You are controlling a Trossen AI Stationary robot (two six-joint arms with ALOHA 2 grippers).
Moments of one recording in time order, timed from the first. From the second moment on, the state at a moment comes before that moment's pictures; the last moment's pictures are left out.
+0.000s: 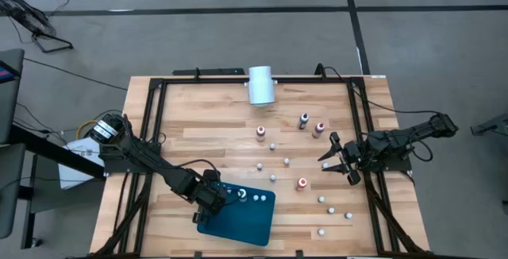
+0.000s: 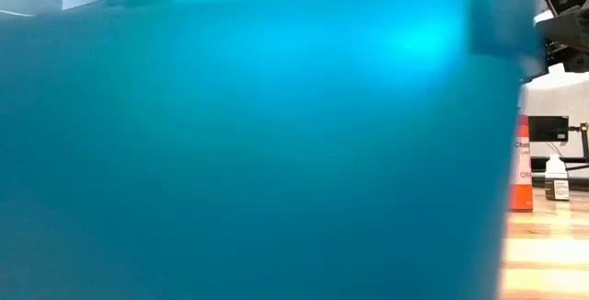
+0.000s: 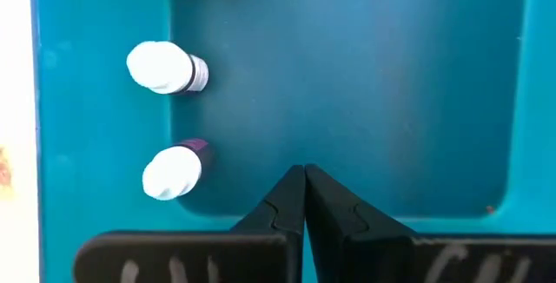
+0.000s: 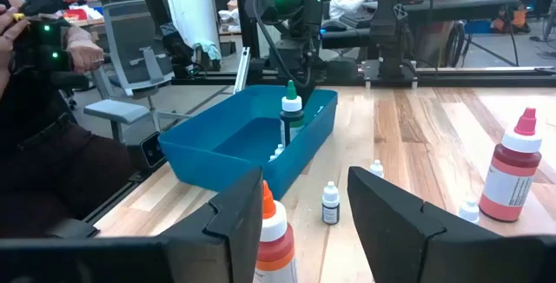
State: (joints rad) left arm -0.55 1.69 1.00 -0.54 -0.08 -0.38; right arm 0.31 0.11 0.01 0.01 -0.03 0.03
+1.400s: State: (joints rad) left arm -0.38 1.38 1.00 -0.53 -0.25 -0.09; right arm 0.31 0.11 0.01 0.01 -0.03 0.03
